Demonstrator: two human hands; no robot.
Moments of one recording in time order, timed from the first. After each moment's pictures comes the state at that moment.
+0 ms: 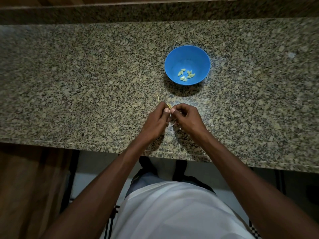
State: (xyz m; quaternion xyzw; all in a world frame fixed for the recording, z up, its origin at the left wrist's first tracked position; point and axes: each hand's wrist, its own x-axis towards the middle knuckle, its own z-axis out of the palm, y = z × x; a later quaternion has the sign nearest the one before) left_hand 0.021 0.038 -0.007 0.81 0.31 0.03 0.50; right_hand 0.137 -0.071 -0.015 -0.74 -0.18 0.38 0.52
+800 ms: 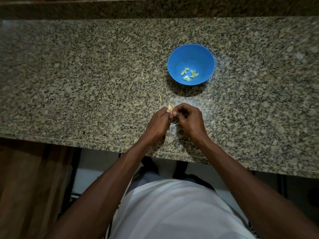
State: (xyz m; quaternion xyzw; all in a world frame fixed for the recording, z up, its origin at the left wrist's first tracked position) left_hand 0.034 0.034 -0.012 0.71 0.41 -0.02 0.57; right_hand 0.135 -0.070 -0.021 -0.75 -0.22 0.33 0.53
